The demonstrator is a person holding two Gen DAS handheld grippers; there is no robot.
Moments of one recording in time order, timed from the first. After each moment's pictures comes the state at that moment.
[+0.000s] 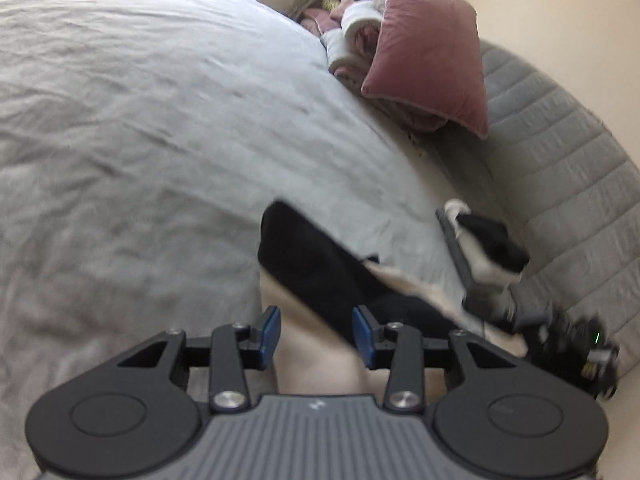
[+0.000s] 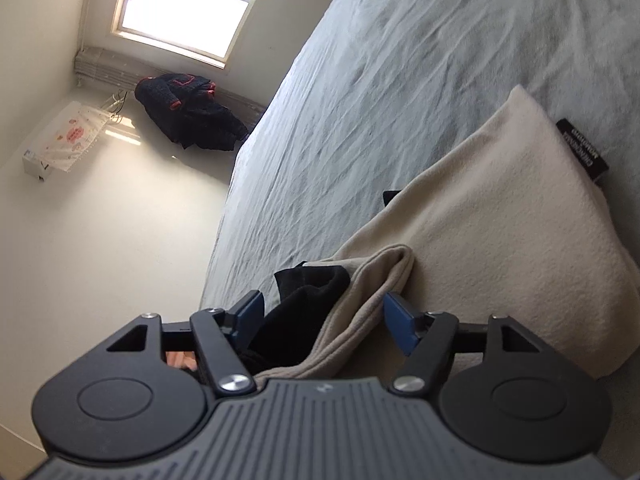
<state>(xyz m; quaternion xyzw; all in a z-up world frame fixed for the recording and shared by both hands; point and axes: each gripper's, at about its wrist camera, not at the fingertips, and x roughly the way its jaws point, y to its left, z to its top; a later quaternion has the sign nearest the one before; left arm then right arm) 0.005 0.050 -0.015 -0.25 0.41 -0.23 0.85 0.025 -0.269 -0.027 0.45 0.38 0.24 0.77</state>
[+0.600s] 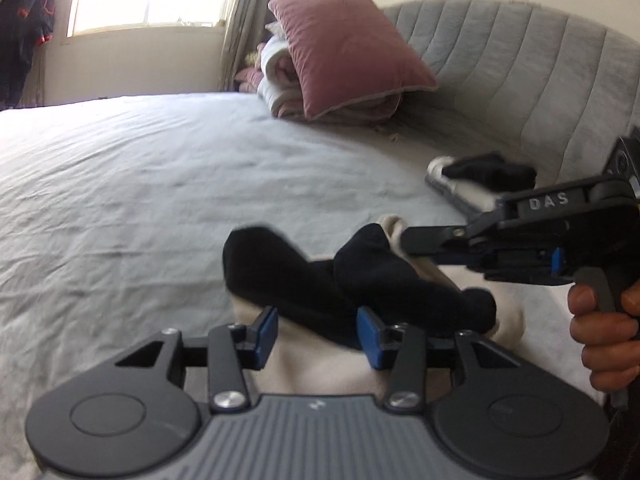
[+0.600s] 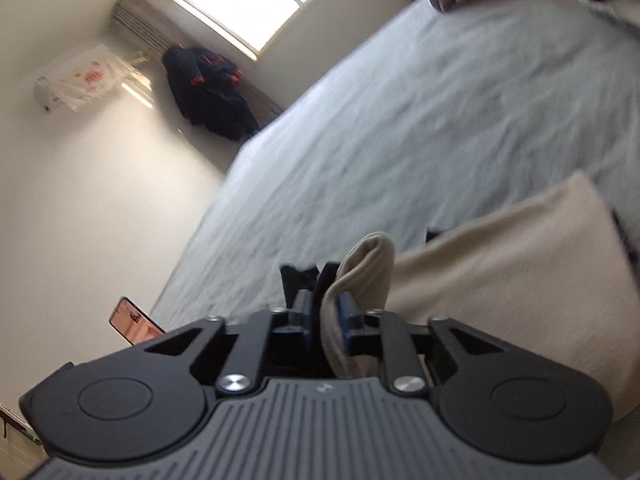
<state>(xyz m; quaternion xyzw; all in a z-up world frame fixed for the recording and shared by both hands) -0.023 -0.018 0.012 -0.03 0.29 -0.23 0.93 0.012 -0.262 0.013 0.33 0.31 0.25 0.86</state>
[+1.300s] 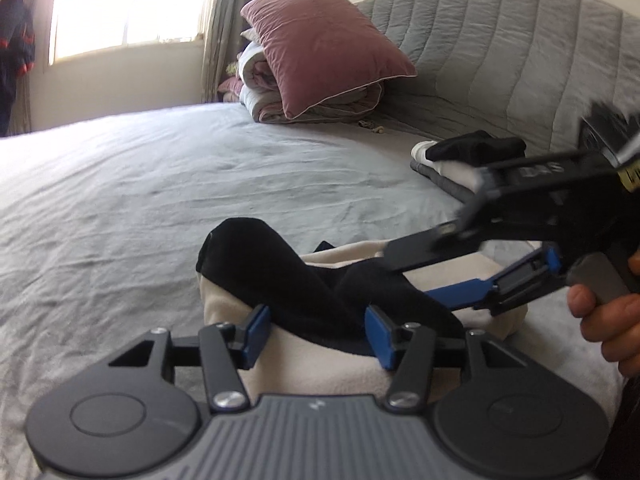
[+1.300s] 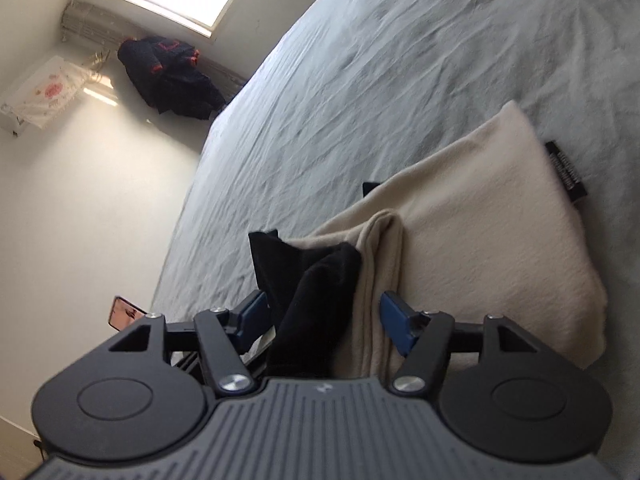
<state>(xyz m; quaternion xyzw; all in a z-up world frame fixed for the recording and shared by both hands) -0.037 -0.058 -0.010 0.03 0.27 -0.23 0.93 0.025 -0.266 -0.021 0.36 0.42 0.22 0.80</state>
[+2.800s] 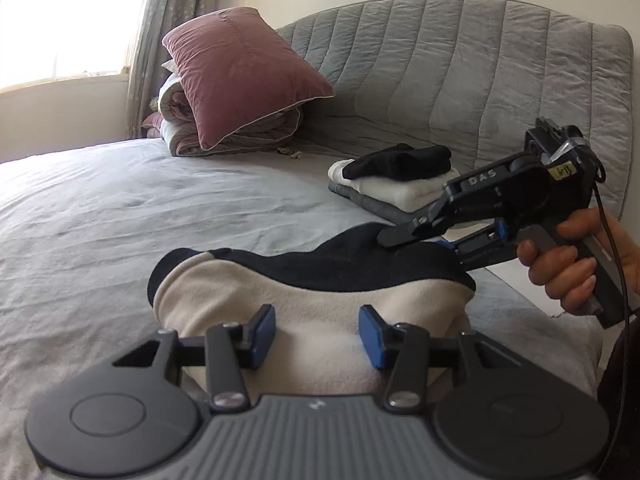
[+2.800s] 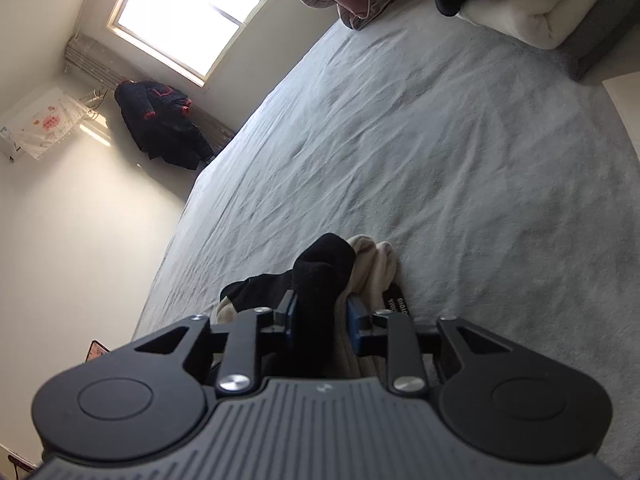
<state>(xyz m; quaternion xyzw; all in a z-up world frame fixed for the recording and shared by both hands) -0.027 -0.090 -0.024 0.02 0.21 -0.35 0.91 0.027 -0.378 -0.029 0.37 0.34 0.19 0.84</state>
